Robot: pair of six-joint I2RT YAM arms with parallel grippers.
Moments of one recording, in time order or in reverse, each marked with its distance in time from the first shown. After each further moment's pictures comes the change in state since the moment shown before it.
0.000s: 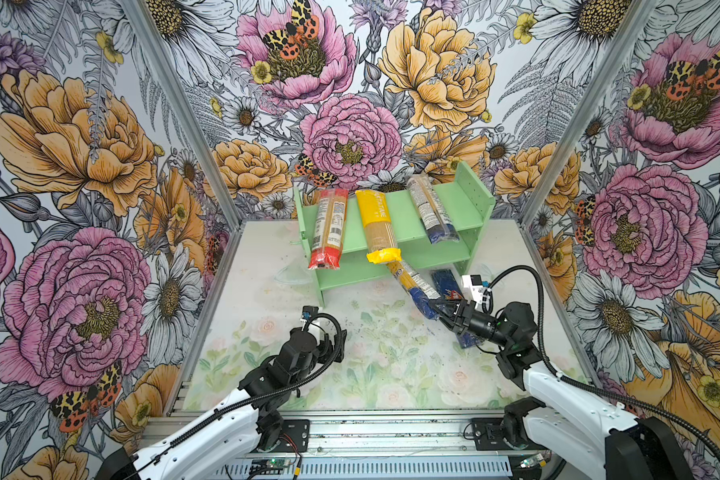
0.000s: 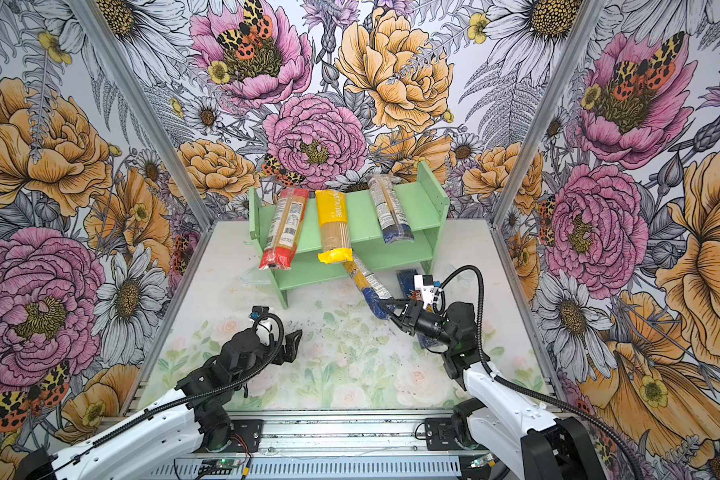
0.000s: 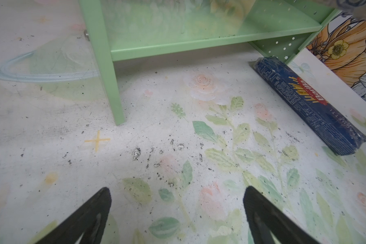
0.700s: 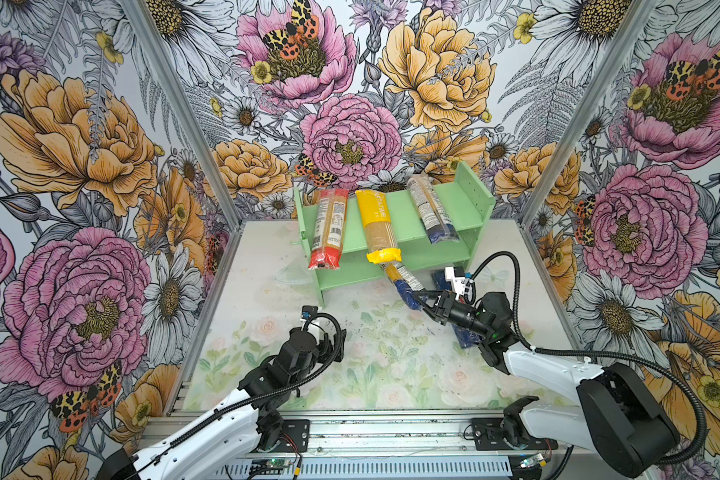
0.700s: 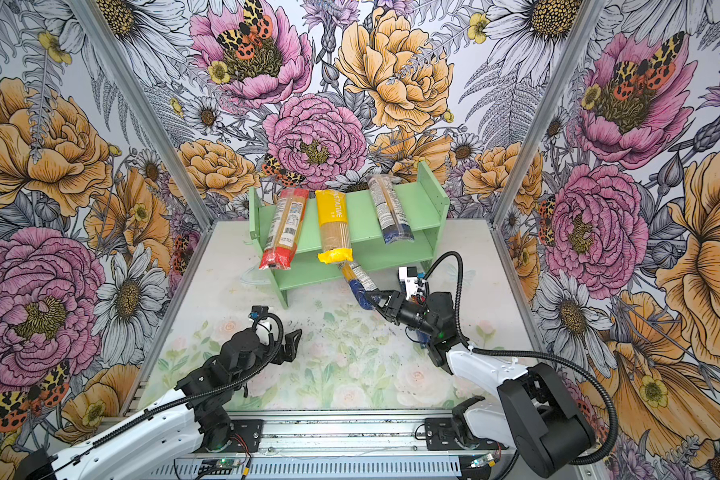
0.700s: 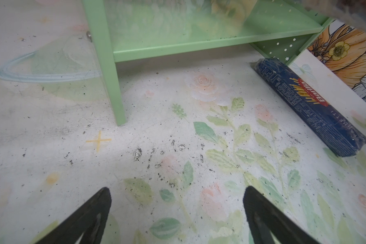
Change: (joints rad) left arm 0.006 -0.001 0.000 0.000 0.000 0.000; right arm 0.136 0.265 0.090 0.171 0.140 -0.076
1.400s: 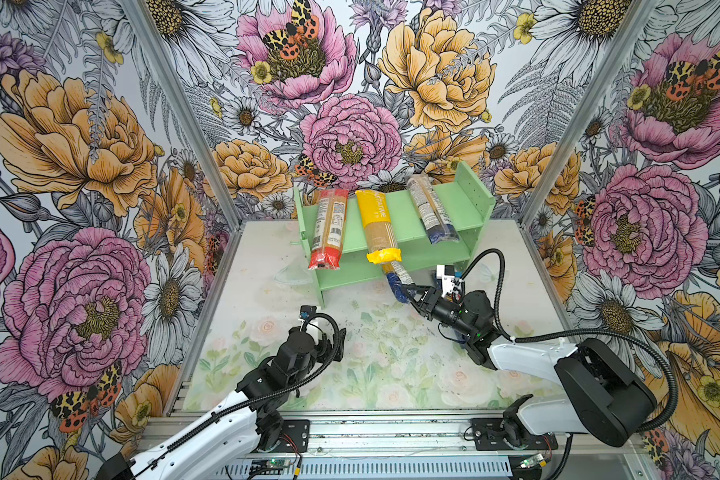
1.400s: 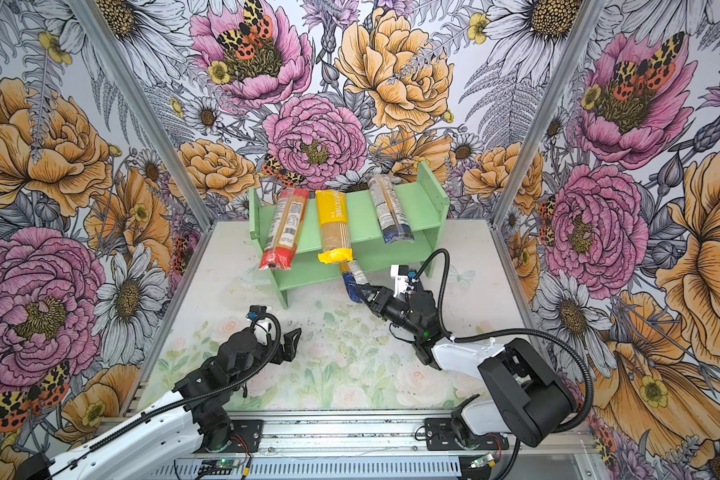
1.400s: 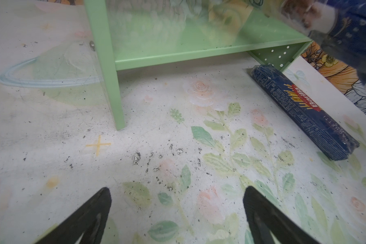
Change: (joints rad) left arm 0.000 -0.029 0.000 0.000 0.000 0.000; right arm 0.132 0.155 0.050 0.106 0.260 -0.011
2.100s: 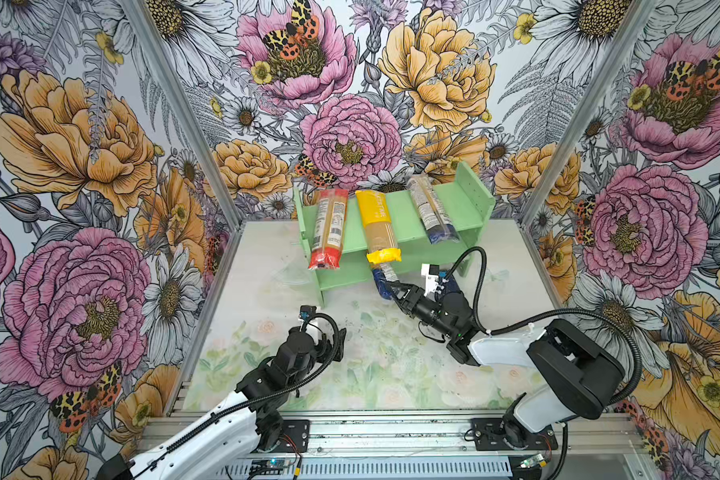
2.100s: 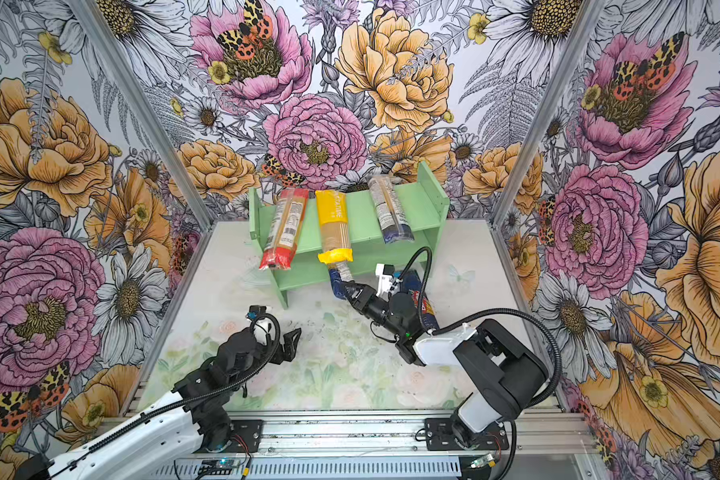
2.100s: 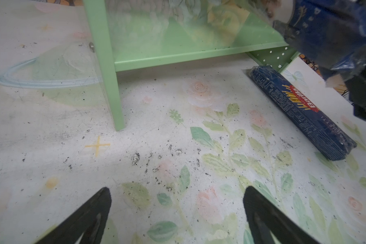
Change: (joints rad) left arm 0.001 -0.009 0.000 0.000 0.004 0.000; right arm 0.134 0.174 0.087 0.127 0.197 0.001
